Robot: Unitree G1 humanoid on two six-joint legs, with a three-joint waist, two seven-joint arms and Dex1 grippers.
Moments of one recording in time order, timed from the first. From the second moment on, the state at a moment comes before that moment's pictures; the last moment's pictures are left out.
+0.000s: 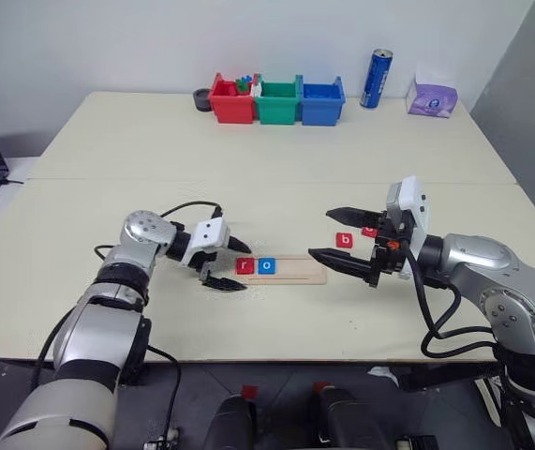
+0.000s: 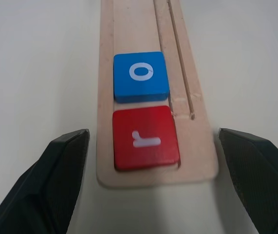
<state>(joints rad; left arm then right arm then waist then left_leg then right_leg) -0.95 0.57 -0.19 1.13 0.00 -0.43 -1.60 -0.44 -0.60 0.00 -0.49 0.72 0.80 0.71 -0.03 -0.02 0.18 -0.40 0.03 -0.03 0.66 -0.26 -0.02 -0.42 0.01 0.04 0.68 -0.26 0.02</state>
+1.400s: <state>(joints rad) -0.28 0.58 -0.07 -0.28 -0.39 0.41 -0.90 -0.34 -0.06 0.08 -0.26 0.13 0.91 -0.07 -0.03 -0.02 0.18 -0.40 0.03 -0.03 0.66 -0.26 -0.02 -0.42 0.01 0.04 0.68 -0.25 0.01</state>
